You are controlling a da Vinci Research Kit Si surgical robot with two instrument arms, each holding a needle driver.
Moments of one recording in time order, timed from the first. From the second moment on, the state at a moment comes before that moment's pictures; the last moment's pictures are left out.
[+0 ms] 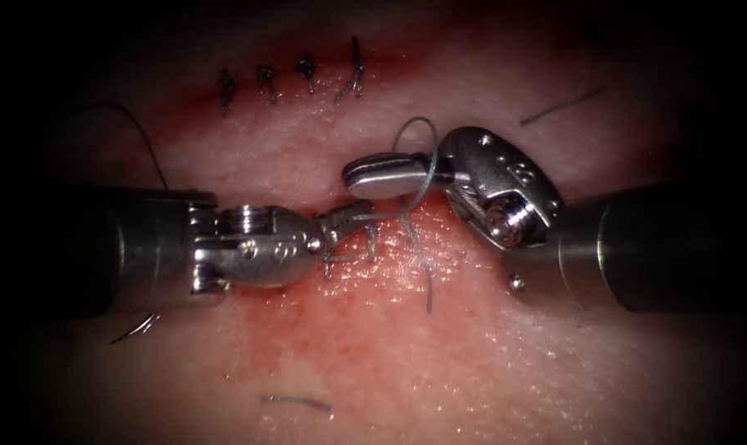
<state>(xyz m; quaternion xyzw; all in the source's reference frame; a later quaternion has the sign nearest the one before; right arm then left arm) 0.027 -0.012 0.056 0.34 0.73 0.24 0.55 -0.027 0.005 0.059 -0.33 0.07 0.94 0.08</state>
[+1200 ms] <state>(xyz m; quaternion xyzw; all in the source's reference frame) 0.027 -0.014 0.054 0.34 0.60 -0.12 0.71 -0.027 0.006 0.059 -0.34 0.06 0.94 0.08</state>
